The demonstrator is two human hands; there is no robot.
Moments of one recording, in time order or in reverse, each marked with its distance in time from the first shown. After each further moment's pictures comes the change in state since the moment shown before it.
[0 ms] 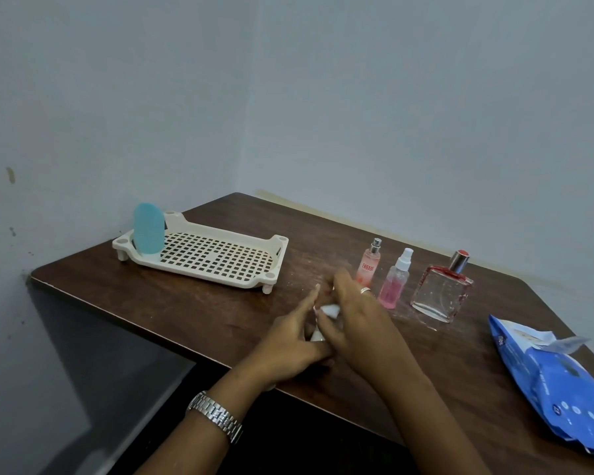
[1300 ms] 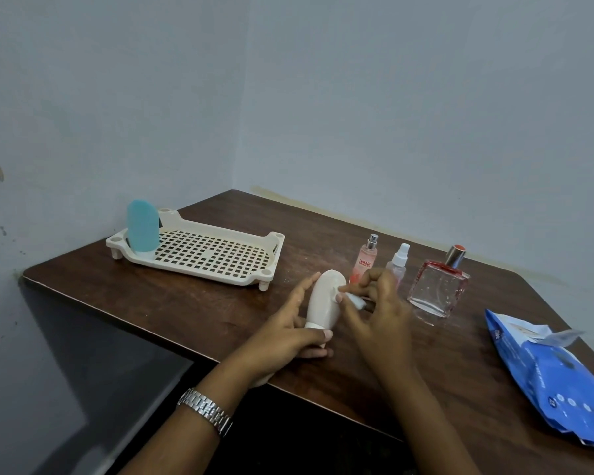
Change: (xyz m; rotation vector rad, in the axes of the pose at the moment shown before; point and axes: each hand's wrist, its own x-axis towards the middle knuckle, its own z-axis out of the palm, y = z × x) left_hand 0.000 0.006 -0.004 -0.237 -0.127 -0.035; right_hand -0.011 0.023 0.007 0.295 0.401 0.180
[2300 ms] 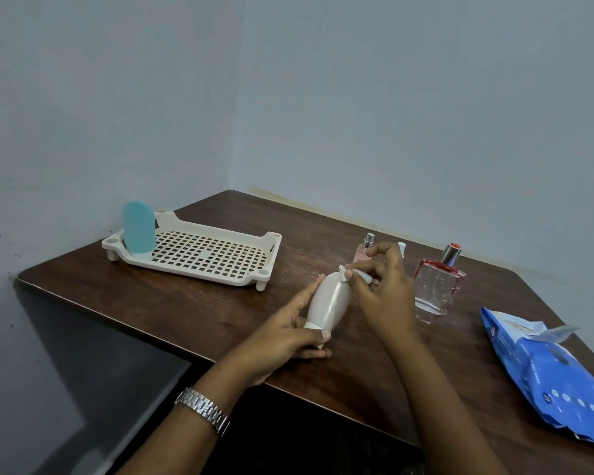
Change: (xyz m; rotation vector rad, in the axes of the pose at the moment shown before) left_hand -0.001 0.003 0.003 -0.006 -0.041 0.010; right_hand 0.032 0.002 -0.007 0.044 0.013 0.134
